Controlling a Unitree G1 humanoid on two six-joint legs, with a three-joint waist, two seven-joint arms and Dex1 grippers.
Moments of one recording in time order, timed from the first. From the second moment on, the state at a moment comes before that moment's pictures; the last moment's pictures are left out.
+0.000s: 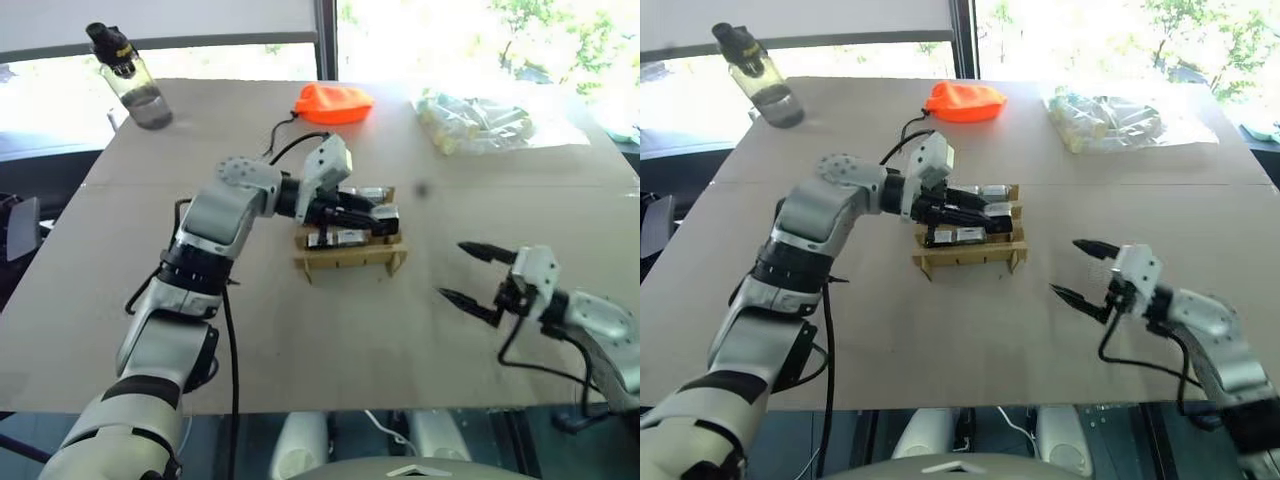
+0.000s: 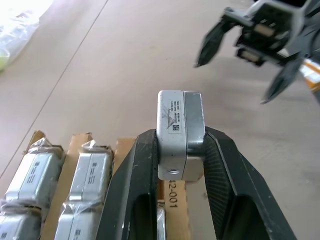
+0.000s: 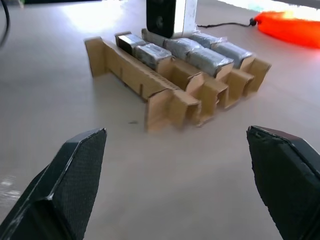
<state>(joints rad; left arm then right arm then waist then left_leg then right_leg) -0.86 0.53 -0.25 0.20 -0.25 0.45 -1.28 0.09 -0.74 0.02 -0.20 0.68 -0.03 0.87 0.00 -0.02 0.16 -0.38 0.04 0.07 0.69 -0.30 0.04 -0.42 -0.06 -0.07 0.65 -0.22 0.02</state>
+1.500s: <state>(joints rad) -0.91 0.42 -0.31 0.52 -0.10 0.19 -1.31 0.40 -0.48 -0.17 -0.29 0.64 -0.13 1.03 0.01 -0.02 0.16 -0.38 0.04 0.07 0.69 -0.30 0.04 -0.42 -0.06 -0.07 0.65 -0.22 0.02</state>
